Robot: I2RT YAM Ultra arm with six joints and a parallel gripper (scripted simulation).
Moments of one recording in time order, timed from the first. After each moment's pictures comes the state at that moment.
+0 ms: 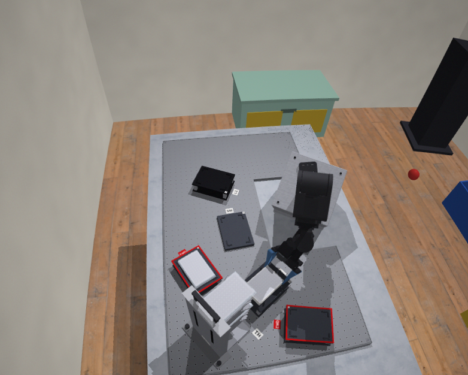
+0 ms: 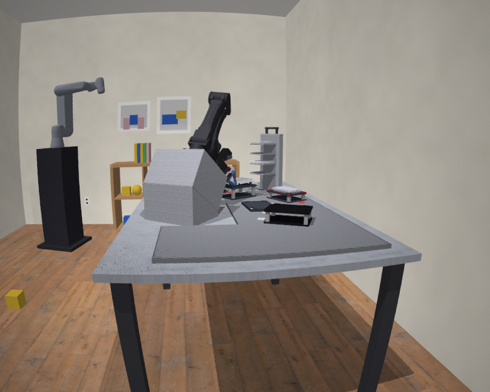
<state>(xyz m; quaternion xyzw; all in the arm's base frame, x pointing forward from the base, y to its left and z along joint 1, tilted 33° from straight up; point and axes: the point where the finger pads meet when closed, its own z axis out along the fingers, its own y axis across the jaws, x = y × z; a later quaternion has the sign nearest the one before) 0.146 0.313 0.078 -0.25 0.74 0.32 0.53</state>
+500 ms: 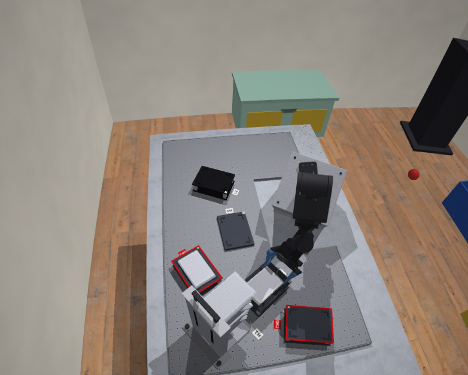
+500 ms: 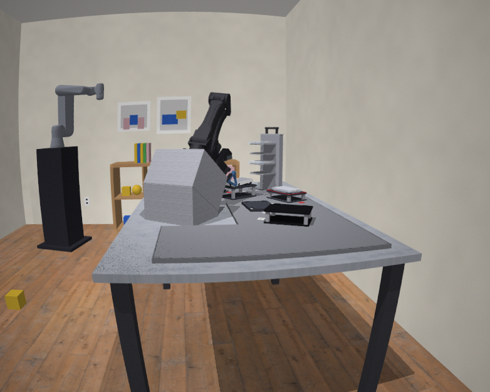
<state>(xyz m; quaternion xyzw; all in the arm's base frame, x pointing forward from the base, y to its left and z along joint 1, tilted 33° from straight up) 0.147 0.315 0.078 -0.25 0.74 0.32 0.53</state>
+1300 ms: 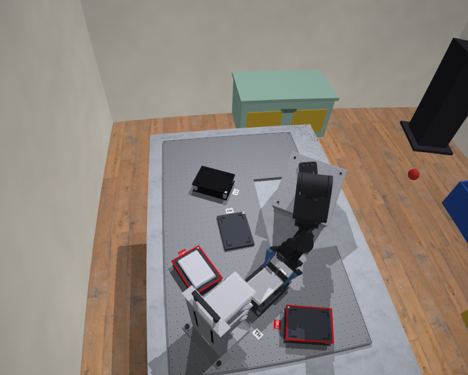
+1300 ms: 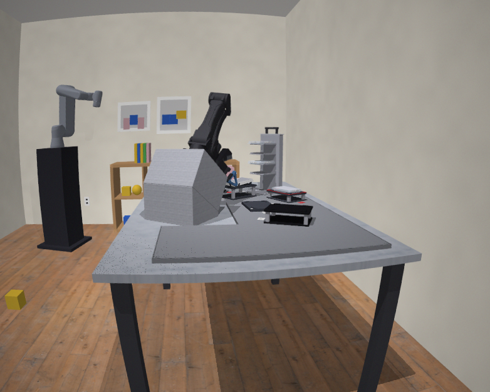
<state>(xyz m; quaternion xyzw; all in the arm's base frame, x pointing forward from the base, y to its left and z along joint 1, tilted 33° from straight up) 0.147 0.315 0.078 -0.25 0.74 0.32 0.53</state>
